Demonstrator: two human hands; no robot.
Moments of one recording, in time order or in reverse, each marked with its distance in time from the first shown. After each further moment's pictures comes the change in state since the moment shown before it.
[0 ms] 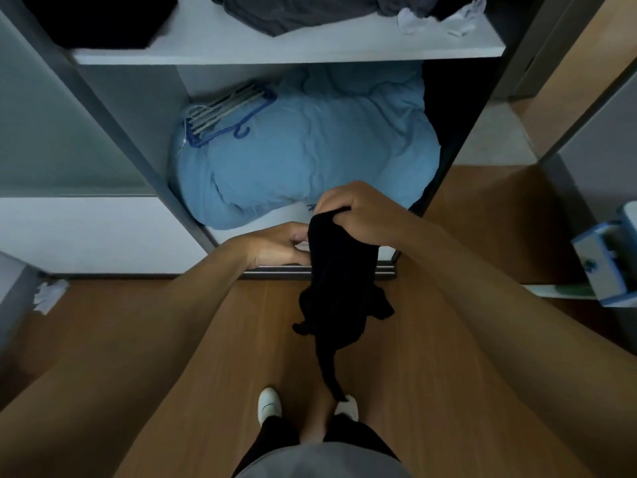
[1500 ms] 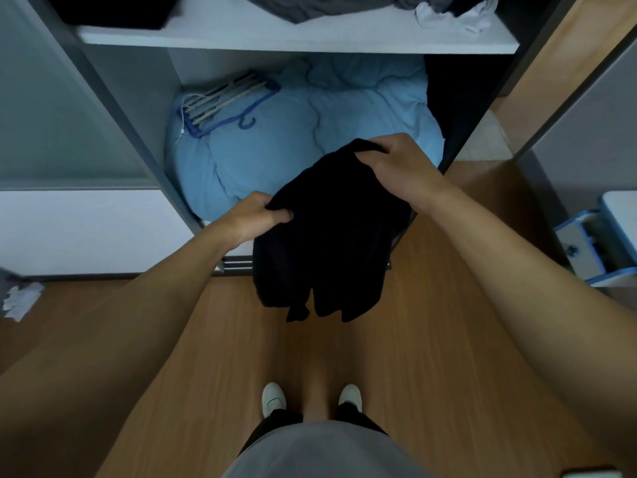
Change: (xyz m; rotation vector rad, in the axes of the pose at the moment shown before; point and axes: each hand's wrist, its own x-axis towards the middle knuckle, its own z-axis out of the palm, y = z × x) left_hand -0.049 -0.071 -0.071 -0.158 0.401 -0.180; right_hand 0.039 -0.052 0.015 0.162 0.370 0.377
